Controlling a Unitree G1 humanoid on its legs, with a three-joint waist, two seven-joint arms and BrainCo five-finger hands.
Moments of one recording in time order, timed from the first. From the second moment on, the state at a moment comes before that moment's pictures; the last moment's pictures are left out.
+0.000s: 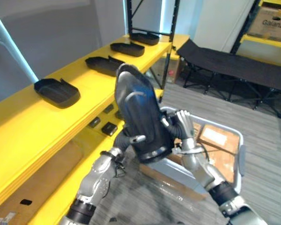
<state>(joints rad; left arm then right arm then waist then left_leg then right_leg) -0.09 0.21 -0.25 -0.05 -0.49 0.12 -0.07 -0.30 -0.31 0.46 0.25 -0.67 -0.29 -0.72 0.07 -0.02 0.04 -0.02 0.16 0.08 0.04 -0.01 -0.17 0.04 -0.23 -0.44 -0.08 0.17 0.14</state>
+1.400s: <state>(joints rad) 0.04 0.05 0.06 -0.14 -0.32 -0.22 0.33 -0.06 -0.15 0.26 -0.10 -0.22 -0.46 -0.68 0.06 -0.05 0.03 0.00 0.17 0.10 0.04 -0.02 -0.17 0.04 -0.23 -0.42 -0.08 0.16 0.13</state>
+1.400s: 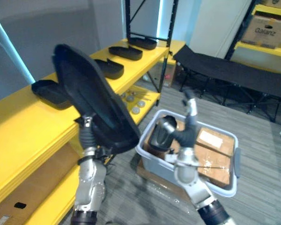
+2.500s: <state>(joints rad) 0.34 -0.02 0.48 -0.42 -0.08 -0.36 0.53 -0.02 -0.09 0.31 0.19 0.08 -0.39 -0.20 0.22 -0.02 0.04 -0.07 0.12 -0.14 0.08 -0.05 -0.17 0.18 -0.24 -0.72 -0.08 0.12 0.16</state>
